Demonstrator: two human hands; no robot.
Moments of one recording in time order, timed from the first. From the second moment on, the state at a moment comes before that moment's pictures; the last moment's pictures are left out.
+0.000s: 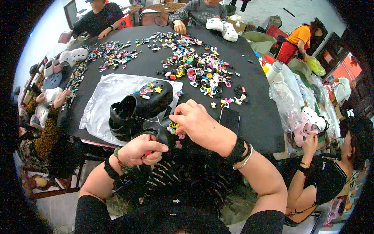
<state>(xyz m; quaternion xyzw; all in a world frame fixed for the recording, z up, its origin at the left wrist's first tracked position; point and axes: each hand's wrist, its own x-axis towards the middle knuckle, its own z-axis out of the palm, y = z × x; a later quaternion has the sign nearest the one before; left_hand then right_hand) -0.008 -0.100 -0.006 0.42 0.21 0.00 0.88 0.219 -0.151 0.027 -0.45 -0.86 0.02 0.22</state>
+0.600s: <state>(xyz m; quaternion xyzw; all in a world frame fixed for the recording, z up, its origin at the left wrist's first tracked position) -0.007 -0.095 -0.004 0.40 0.22 0.00 0.89 0.207 -0.162 -0.006 -0.42 -0.82 -0.09 0.38</state>
